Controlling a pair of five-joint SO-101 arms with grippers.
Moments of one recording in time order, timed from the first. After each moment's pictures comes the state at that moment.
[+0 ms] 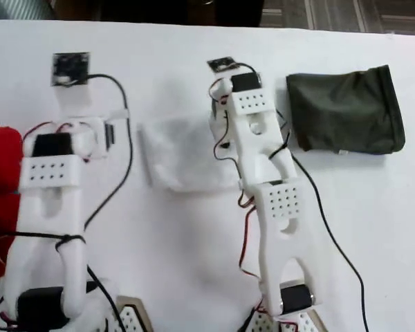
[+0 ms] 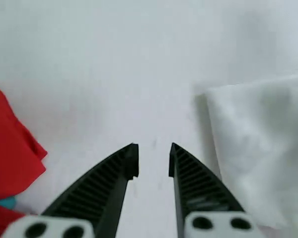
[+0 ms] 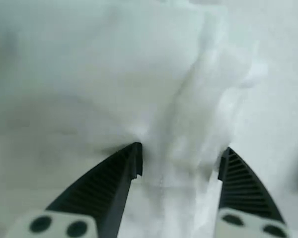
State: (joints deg) left arm -14.2 -22.2 28.5 56.7 1.7; right arm -16.9 59.4 -59.2 97.8 7.3
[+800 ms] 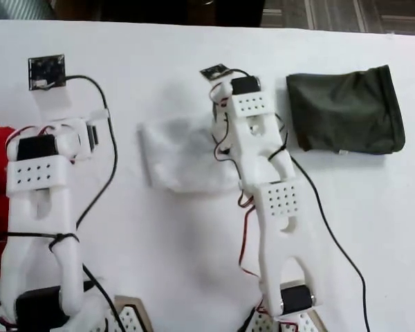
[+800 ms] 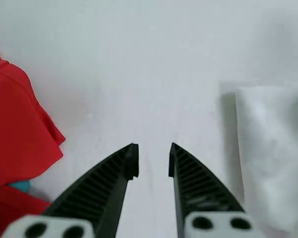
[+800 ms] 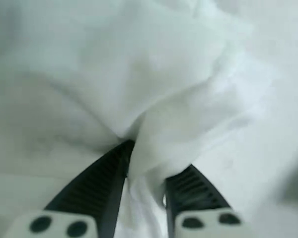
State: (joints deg) left arm -18.4 -22.2 30.5 56.7 1.7; right arm -15.9 60.6 -60.6 99.5 16.6
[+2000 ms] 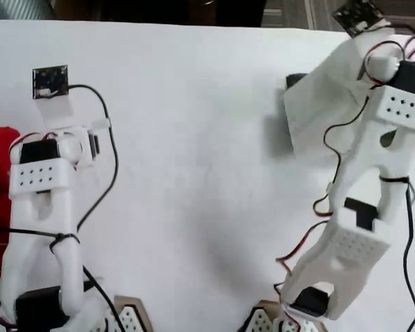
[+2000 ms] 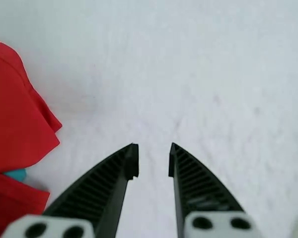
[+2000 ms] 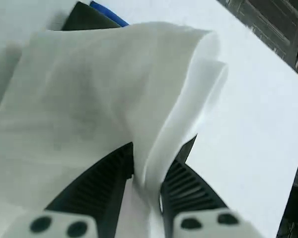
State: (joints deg) left arm -18.6 -22.2 33.0 56.7 1.7; right arm 18.2 29.1 -52.1 83.9 52.6
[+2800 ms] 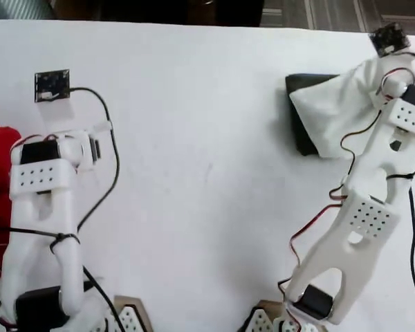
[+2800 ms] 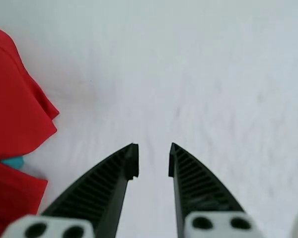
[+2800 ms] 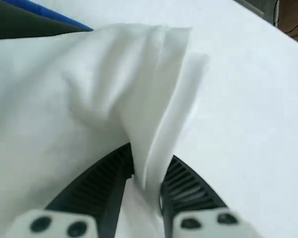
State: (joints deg) left arm -18.7 -22.2 33.7 59.1 1.7; right arm 24.8 50.9 -58.5 63.6 48.0
